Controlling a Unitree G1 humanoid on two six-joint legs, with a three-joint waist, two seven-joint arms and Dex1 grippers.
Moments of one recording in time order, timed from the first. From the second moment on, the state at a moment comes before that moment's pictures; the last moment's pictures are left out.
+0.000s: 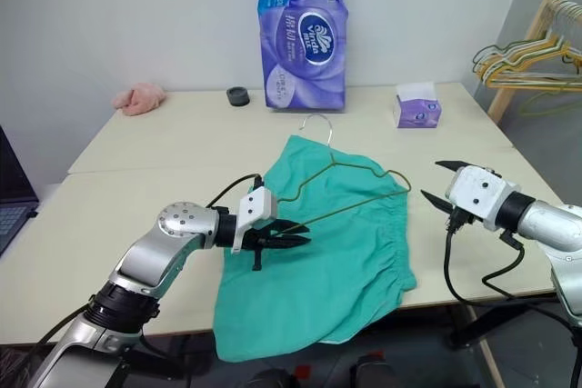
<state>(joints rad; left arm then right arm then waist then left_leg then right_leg) -0.43 0.59 -0.28 -0.05 -0.19 0.22 -1.12 -0.07 -0.99 -0.16 -0.33 0.19 0.15 0.86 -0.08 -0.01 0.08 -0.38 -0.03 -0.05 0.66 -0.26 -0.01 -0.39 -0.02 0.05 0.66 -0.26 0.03</state>
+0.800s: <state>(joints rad) -0.48 0.58 -0.34 0.33 0.15 -0.72 -0.99 -0.34 -1.08 0.05 -0.07 0.22 0.39 1.16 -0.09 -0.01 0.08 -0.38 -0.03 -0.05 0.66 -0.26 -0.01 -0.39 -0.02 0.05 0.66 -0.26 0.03</state>
